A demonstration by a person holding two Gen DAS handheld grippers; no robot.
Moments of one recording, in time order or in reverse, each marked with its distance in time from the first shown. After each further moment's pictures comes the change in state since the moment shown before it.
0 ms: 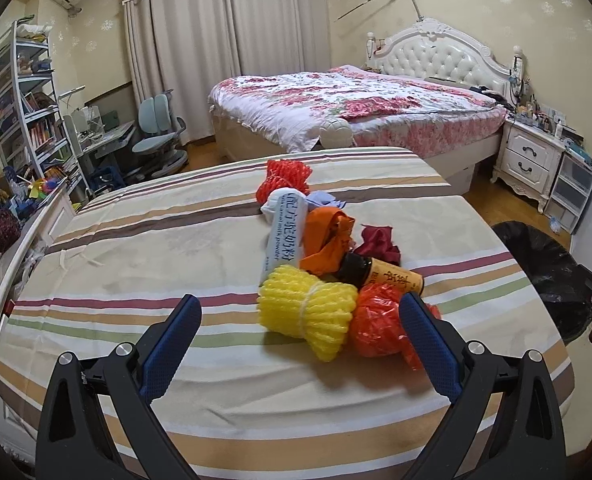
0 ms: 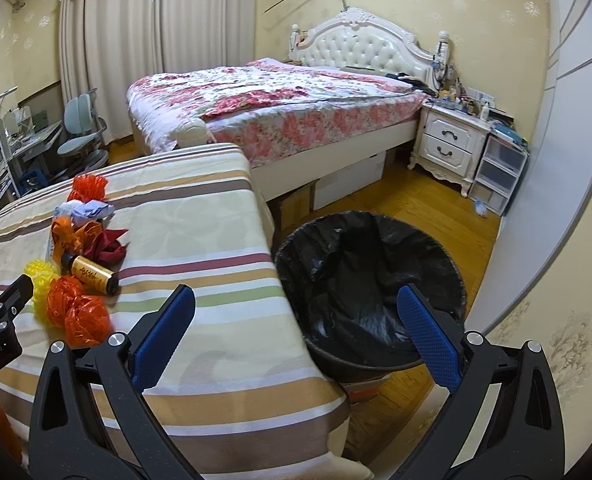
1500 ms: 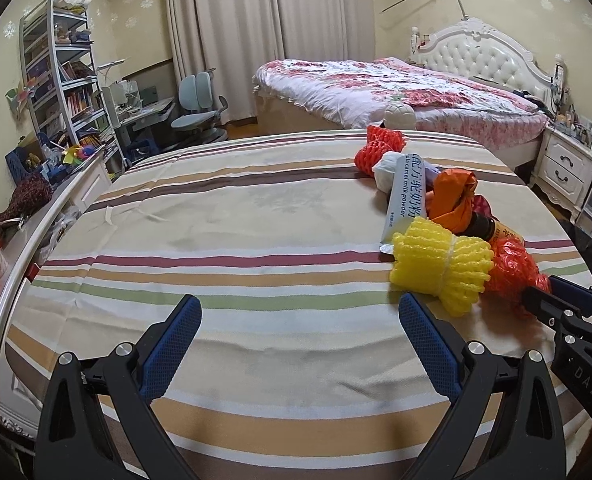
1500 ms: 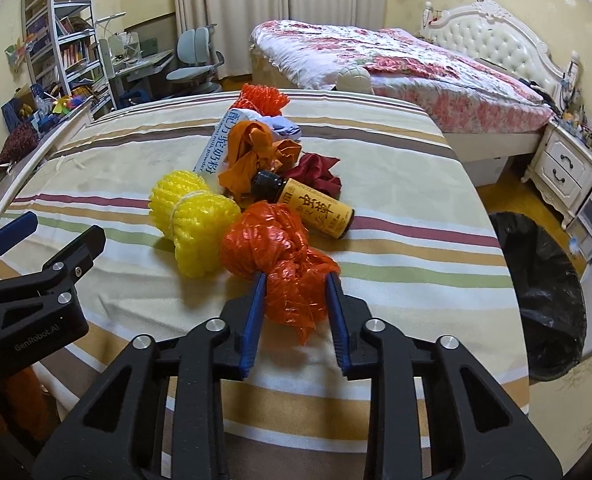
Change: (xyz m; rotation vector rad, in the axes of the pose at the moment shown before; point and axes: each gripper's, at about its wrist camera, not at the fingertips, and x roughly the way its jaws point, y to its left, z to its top) left arm 0.008 0.082 -0.033 -0.075 0.053 0.093; right arm 0.009 0.139 -0.030 -0.252 0.142 0.321
